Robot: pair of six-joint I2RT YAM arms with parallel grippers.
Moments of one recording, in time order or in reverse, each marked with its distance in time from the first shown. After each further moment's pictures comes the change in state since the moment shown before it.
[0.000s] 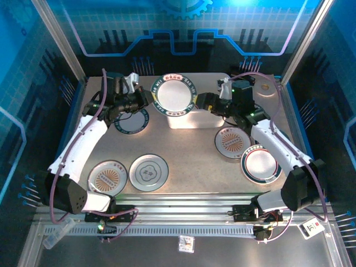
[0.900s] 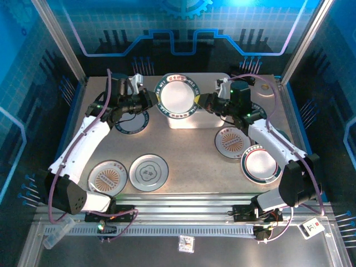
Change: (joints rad) left arm -0.047 0.000 -0.001 -0.003 -0.042 0.019; right arm -0.001 0.038 -0.039 0.141 -0.054 0.150
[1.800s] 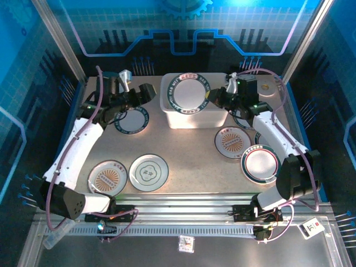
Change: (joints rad) left arm 0.072 -0.049 0.037 -0.081 -0.179 0.120; right arm -0.113 0.069 0.136 -0.208 0.053 -0.132
